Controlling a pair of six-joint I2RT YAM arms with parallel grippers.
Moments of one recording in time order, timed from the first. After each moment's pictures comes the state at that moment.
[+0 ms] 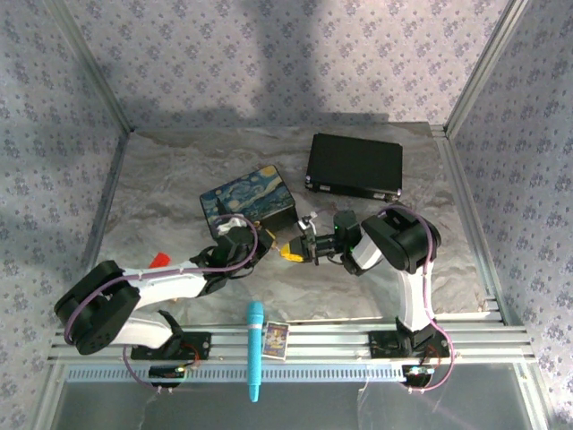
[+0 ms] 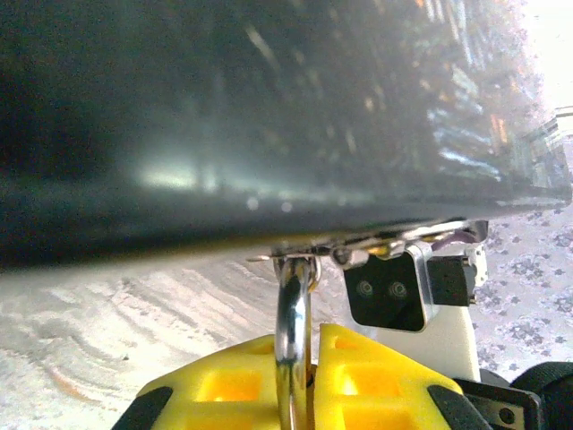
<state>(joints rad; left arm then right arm) -0.86 1.33 0.45 0.37 -0.14 -1.38 0.54 2.02 0.57 1.25 -1.12 1.39</state>
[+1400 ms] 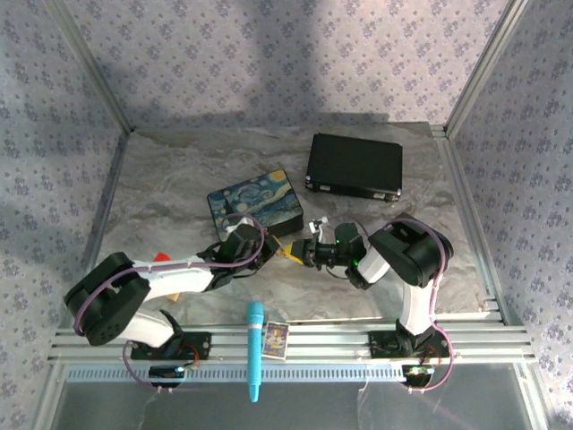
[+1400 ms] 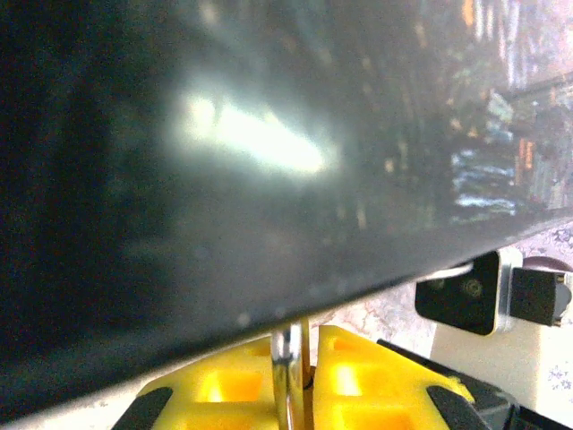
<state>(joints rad) -0.85 1.40 0.51 0.28 -0.04 -1.38 0.63 1.88 0.41 1.20 -0.69 1.26</state>
